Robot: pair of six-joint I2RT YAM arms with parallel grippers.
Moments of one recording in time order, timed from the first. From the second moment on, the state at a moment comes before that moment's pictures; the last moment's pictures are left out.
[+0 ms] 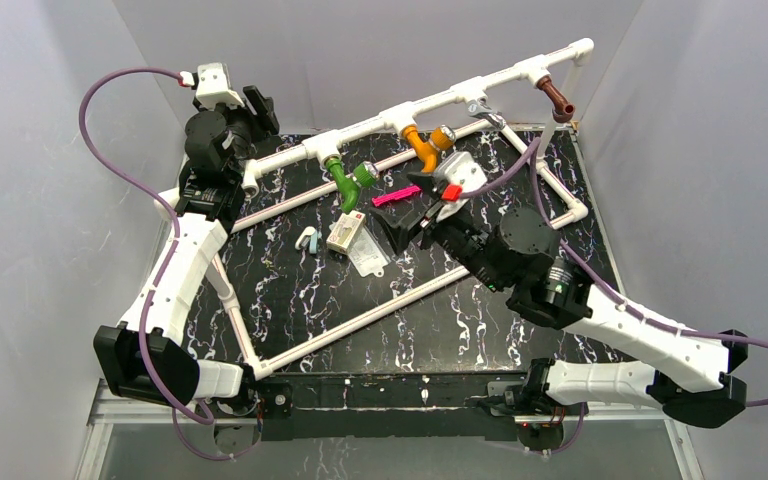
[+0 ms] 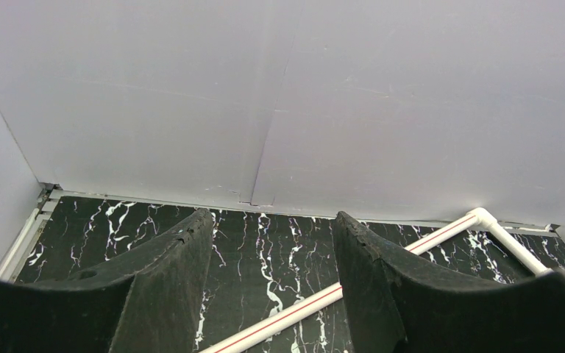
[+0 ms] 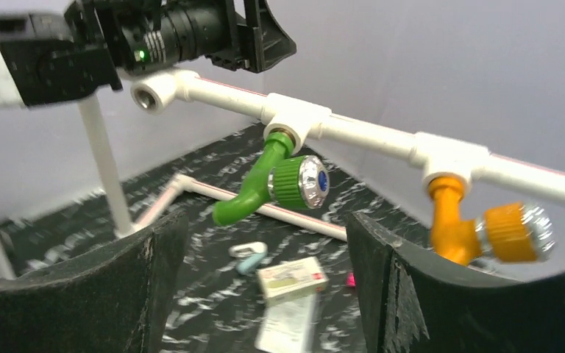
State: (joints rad) left arm -0.20 1.36 1.29 0.07 -0.17 -0.18; right arm 1.19 1.03 1.23 -0.03 0.36 -0.04
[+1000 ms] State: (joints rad) left arm -0.20 1.36 1.30 0.07 -0.17 -0.18; right arm 1.23 1.32 1.40 -0.25 0.41 -1.55
